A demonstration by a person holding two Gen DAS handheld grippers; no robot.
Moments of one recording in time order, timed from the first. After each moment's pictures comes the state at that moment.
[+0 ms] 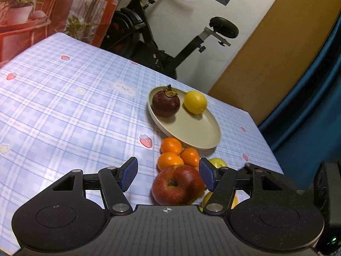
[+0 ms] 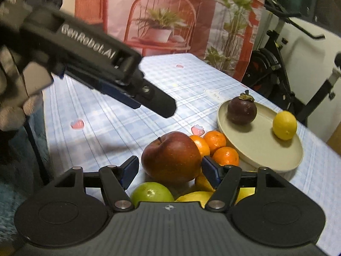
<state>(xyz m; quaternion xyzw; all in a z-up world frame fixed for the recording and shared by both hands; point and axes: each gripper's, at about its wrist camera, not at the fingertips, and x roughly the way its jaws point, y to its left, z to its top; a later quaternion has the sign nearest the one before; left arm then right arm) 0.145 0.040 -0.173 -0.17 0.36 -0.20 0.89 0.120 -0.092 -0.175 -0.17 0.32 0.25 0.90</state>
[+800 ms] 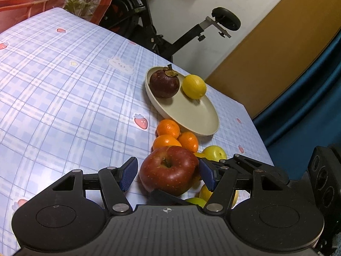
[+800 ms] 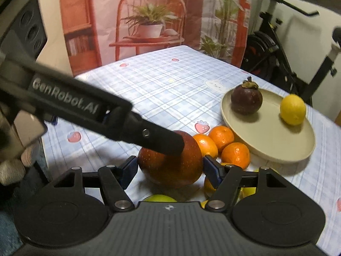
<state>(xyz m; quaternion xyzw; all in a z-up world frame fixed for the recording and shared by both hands) 0.153 0.043 -0.202 -0.20 0.40 -0.22 0.87 0.151 -0.097 -0.186 -0.09 0.36 0.24 0.90</state>
